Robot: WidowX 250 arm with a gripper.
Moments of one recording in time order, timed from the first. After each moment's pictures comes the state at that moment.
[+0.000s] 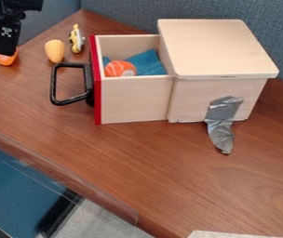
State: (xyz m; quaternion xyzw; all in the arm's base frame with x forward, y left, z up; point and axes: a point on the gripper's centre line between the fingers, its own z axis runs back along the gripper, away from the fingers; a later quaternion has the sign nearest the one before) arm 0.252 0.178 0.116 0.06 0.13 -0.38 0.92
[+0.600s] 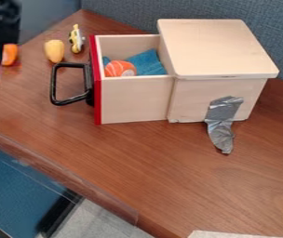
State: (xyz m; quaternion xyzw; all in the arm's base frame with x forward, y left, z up) arm 0.230 0.212 0.061 0.06 0.07 -0.40 0.91
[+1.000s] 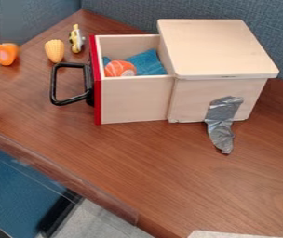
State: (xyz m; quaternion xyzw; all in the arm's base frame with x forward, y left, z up) arm 0.221 0.224 0.055 0.05 0.01 -0.39 0.92
